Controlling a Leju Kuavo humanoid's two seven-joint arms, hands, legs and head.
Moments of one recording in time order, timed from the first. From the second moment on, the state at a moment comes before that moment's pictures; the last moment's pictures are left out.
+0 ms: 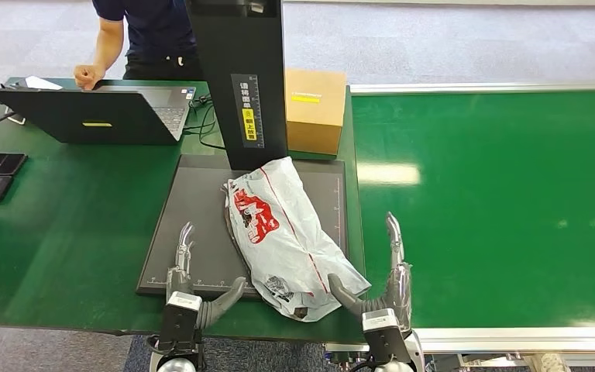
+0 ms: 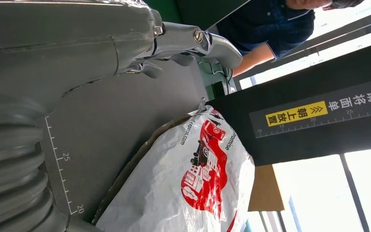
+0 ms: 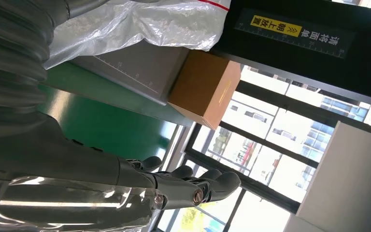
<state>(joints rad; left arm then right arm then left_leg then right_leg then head) 0.09 -0.26 -0.26 -1.38 -0.41 0.38 -0.61 0.09 0.25 0.19 -1.54 0.38 -0.45 -0.55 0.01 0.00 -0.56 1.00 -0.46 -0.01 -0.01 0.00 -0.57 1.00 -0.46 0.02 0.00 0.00</state>
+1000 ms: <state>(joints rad) 0.09 -0.26 -0.26 -1.38 -0.41 0.36 -0.60 0.10 0.27 0.19 -1.55 0.36 -0.47 -0.53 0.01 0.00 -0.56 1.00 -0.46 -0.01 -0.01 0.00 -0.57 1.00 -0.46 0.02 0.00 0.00</state>
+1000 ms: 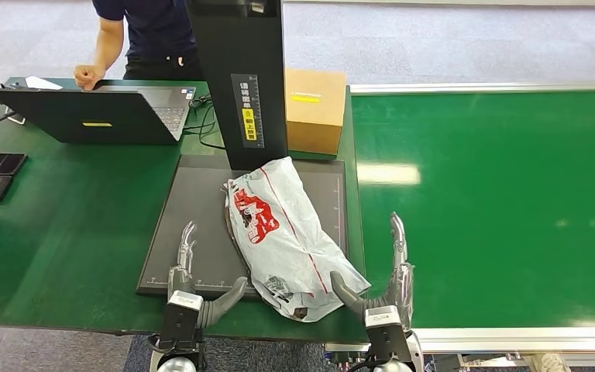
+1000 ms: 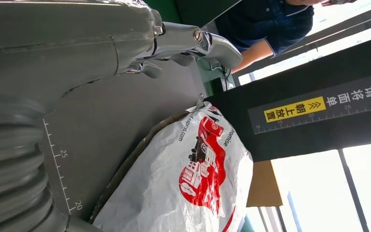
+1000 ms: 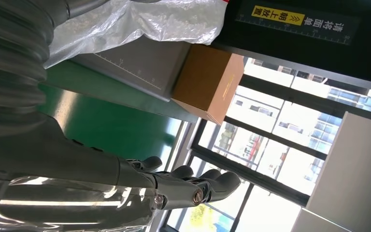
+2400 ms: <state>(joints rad) 0.08 -0.26 -0.26 -1.38 -0.41 0.35 -0.60 0.10 0.27 0.21 -1.55 0.35 -0.48 -0.55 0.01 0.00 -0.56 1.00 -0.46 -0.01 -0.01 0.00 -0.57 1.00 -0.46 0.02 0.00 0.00</state>
